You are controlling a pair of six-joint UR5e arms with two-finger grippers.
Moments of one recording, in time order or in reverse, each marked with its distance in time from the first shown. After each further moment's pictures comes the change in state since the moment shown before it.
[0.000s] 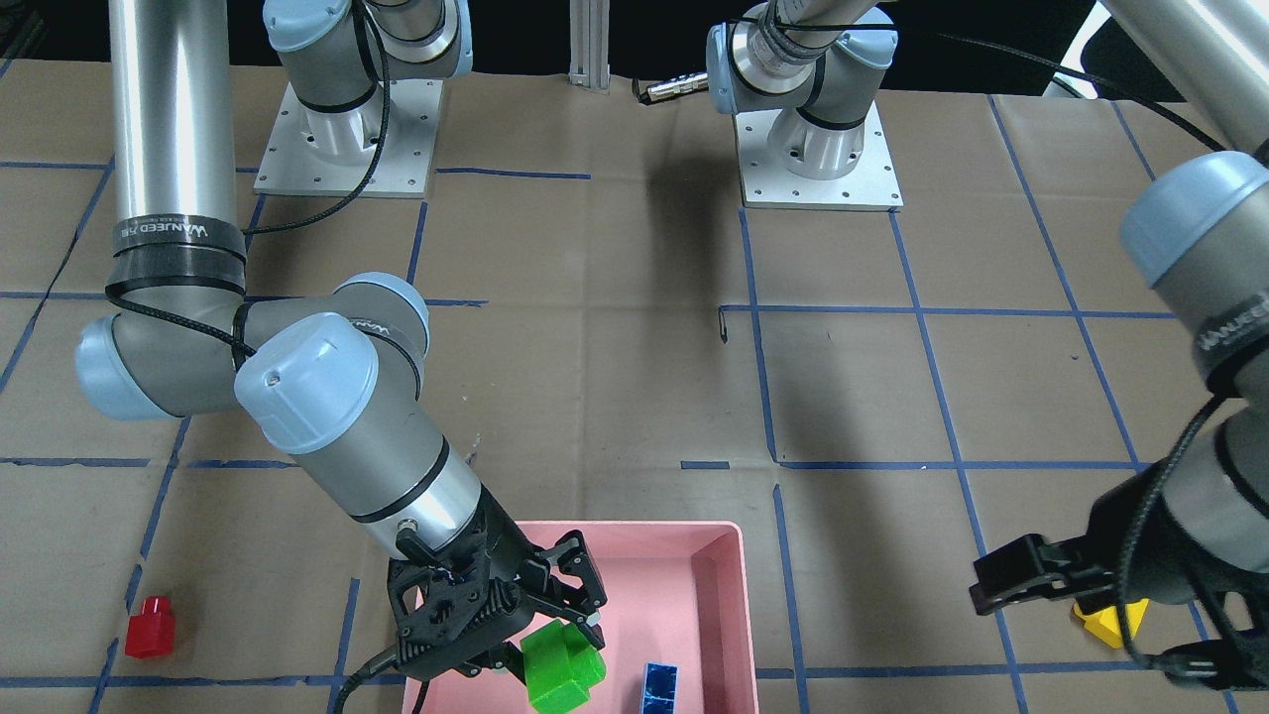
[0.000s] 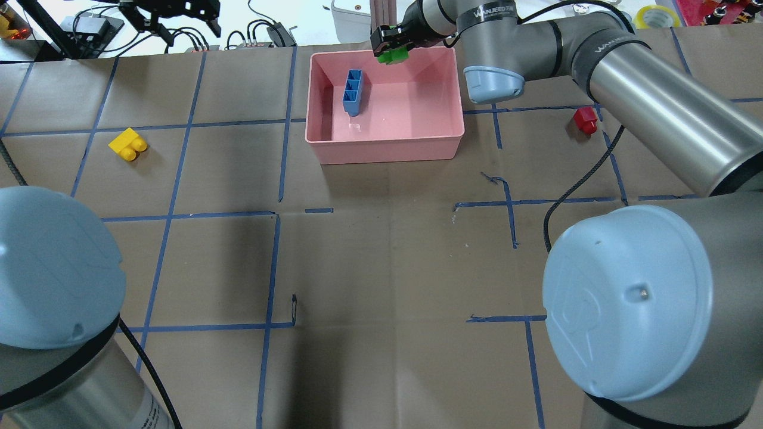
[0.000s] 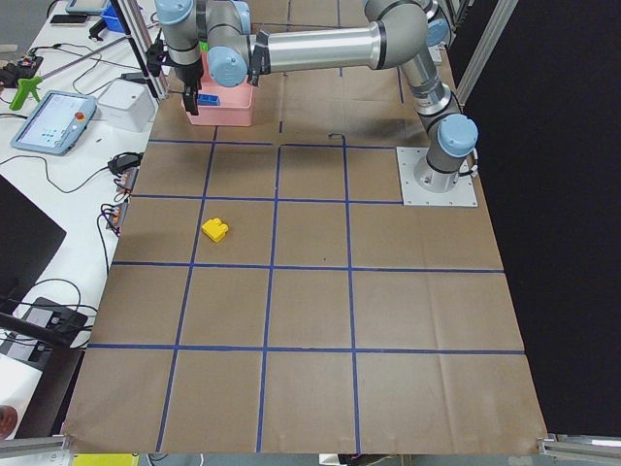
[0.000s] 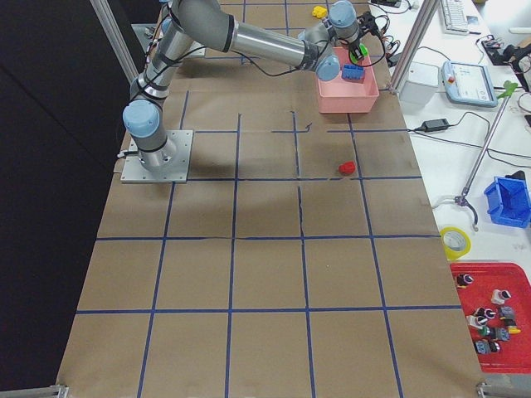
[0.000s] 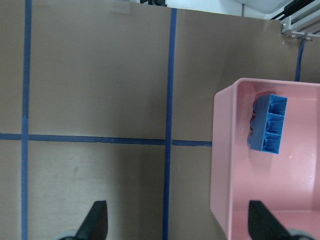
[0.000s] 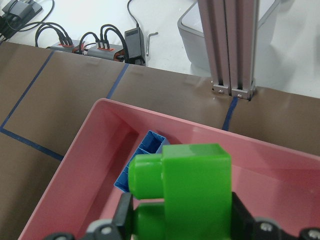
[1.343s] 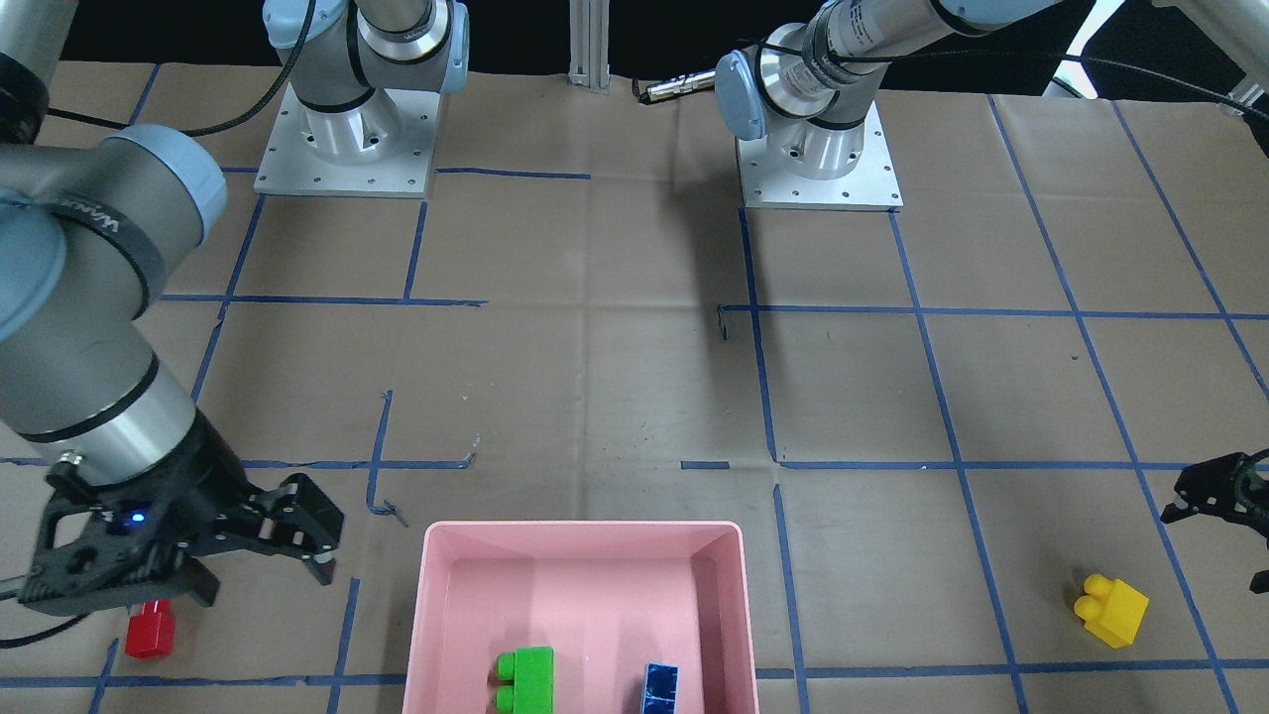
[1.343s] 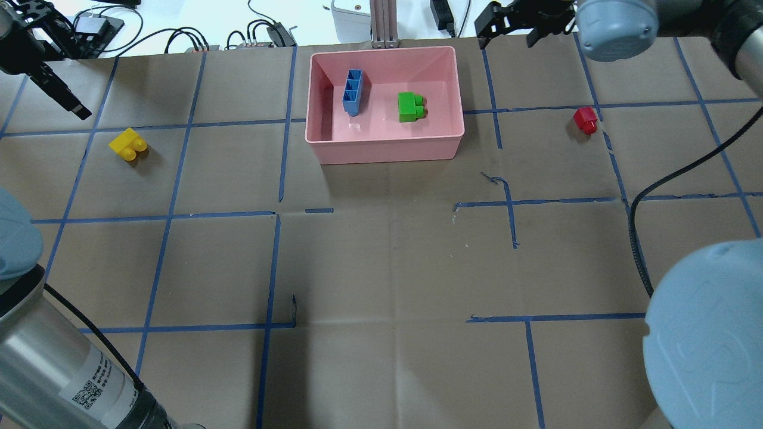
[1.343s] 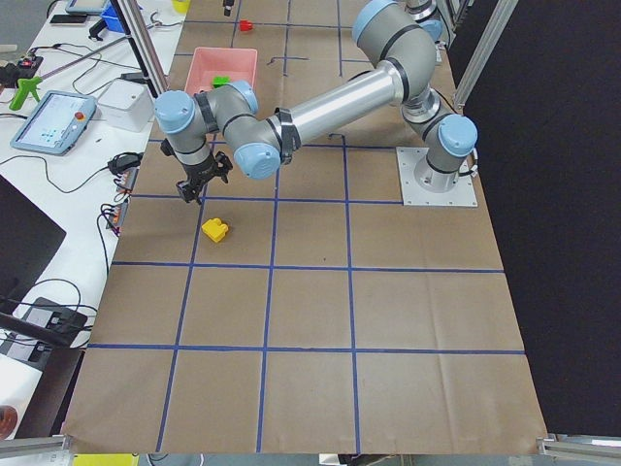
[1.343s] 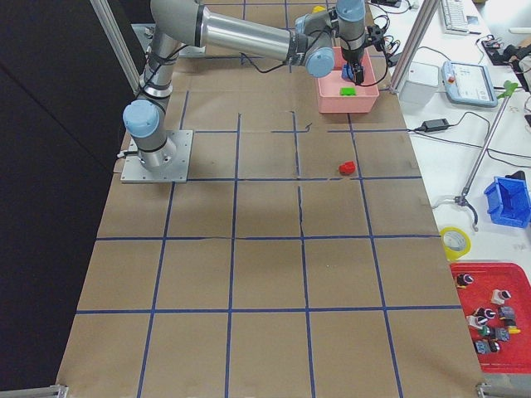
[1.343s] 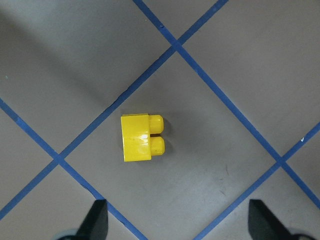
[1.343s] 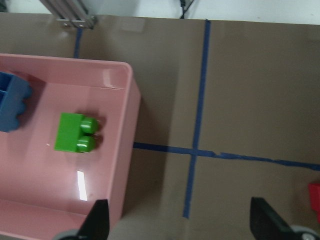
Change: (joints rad) left arm 0.265 -0.062 -0.102 0.045 0.106 1.032; right arm -0.236 -0.219 0.080 0.405 -0.243 -0.116
